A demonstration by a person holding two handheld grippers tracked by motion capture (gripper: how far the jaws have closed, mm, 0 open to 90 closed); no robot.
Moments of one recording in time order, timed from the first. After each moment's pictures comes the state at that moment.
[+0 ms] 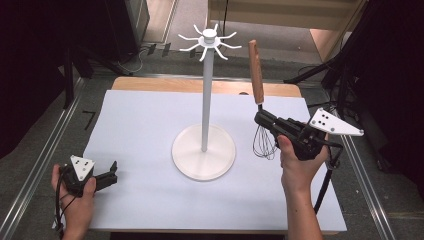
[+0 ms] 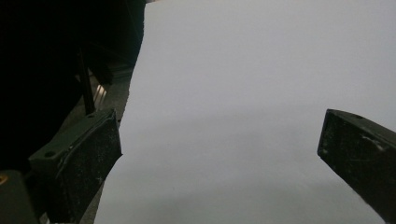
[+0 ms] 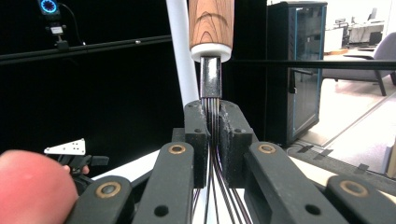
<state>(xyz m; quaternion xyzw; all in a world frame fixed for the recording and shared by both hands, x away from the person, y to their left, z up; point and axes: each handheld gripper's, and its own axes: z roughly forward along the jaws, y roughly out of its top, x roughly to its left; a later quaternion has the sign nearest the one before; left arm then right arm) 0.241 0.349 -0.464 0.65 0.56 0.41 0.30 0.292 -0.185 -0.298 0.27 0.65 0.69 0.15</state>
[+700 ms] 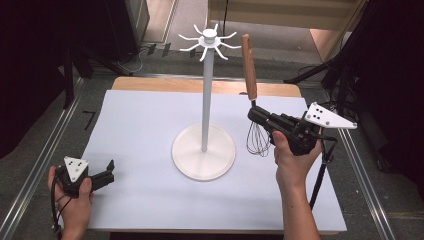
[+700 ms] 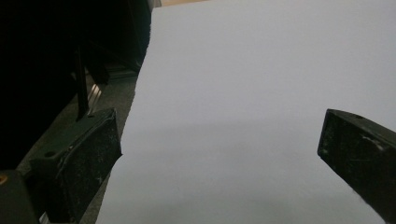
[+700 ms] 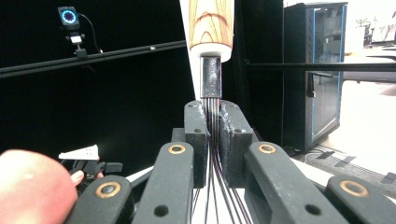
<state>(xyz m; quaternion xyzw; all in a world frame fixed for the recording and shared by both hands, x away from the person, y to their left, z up) 0.237 0.356 -0.462 0.63 0.57 0.40 0.33 0.300 -0.174 -0.292 0.26 0.64 0.71 0.12</state>
